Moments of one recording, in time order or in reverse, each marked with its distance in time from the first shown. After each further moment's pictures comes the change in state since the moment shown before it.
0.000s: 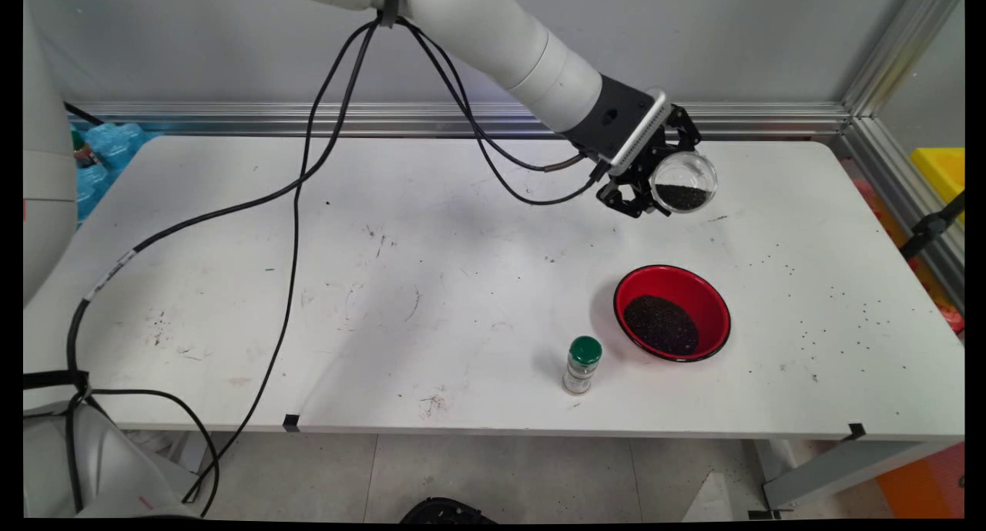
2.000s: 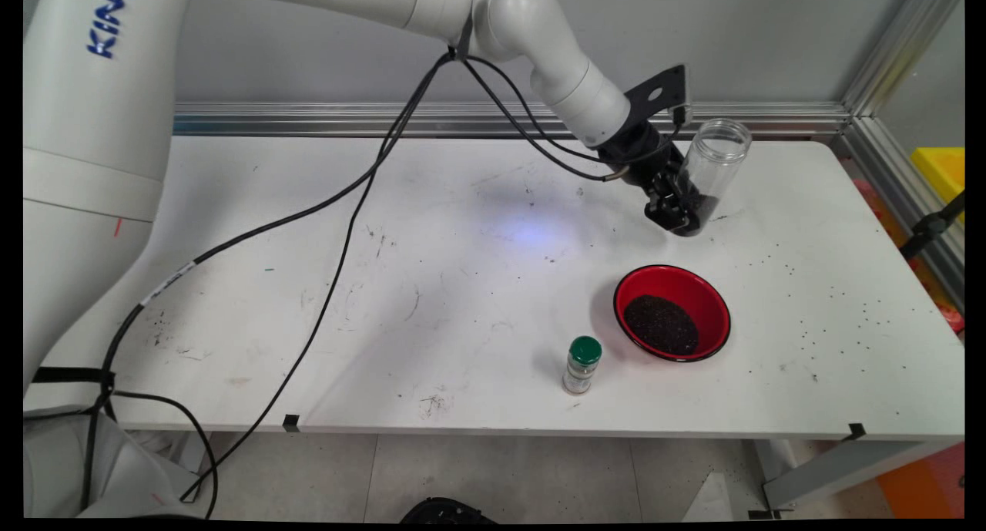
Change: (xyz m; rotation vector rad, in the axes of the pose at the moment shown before) arm -0.058 -0.017 0.090 -0.119 0.033 -0.851
